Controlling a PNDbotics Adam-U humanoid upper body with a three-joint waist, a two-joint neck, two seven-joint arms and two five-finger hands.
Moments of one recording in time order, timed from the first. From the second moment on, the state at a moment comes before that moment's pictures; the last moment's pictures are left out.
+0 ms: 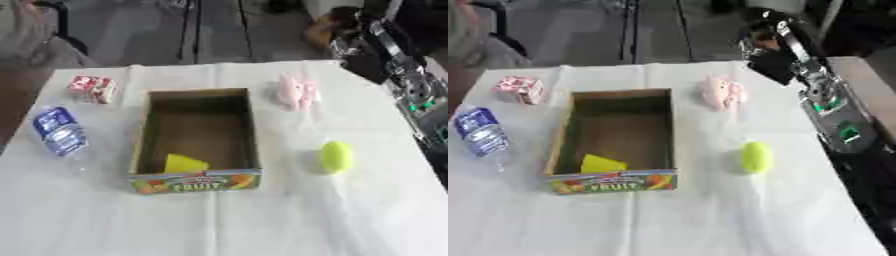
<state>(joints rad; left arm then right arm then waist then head) -0.18 0.27 0.12 -1.98 0.06 -0.19 -0.01 -0.57 -0.61 0.04 -1.52 0.24 -0.04 0.00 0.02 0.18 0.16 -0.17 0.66</state>
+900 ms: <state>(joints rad) -0.18 0.27 0.12 -1.98 0.06 -0.19 0.00 -0.57 -0.61 0.04 -1.52 0.24 -0.04 0.00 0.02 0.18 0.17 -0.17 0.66</state>
